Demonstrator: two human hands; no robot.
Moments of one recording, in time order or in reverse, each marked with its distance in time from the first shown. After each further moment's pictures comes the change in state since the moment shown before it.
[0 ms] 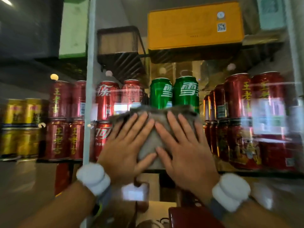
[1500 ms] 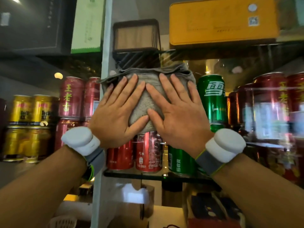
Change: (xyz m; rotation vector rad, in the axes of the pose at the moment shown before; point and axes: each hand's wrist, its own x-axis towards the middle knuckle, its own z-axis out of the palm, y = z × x) left_hand 0.035 -0.084 -0.023 0.031 0.084 -0.096; right_hand 0.091 -0.025 0.020 -0.161 -0.004 -0.018
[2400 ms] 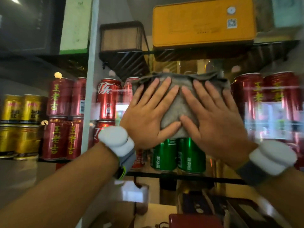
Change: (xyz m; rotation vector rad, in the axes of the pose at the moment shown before) left_hand 0.039 0.098 0.013 -0.006 0.046 0.102; right_hand -0.054 0.094 -0.027 -0.069 -0.056 0.067
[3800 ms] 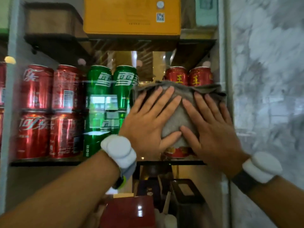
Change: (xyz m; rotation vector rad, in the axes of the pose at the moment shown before) left_hand 0.043 0.153 0.025 -0.060 -0.025 0.068; right_hand -0.093 0.138 -0.016 -0.021 -0.067 0.048
